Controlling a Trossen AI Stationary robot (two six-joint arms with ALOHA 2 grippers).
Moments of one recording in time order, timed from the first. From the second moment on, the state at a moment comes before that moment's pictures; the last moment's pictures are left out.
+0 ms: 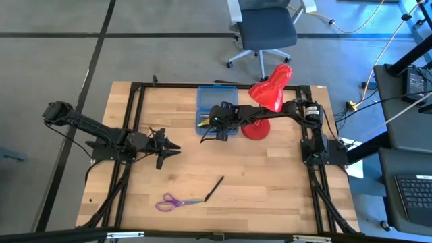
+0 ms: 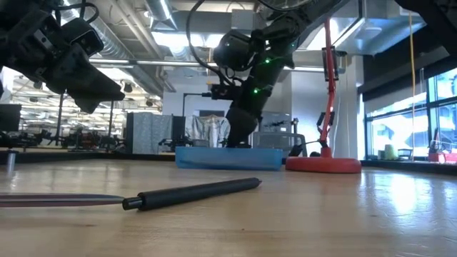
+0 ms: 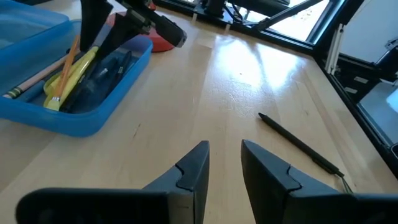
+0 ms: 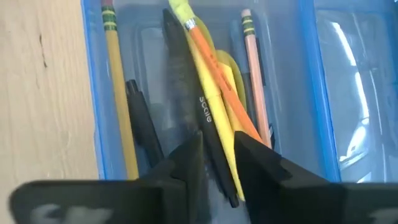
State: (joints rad) left arm -0.26 0.70 0.09 0.29 -0.27 -0.41; right arm -0.19 2.04 1.42 -0.42 0.24 -0.17
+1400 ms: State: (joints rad) left arm -0.26 0.70 0.09 0.29 -0.27 -0.41; right arm 0.23 2.03 1.25 -0.08 -0.26 -0.45
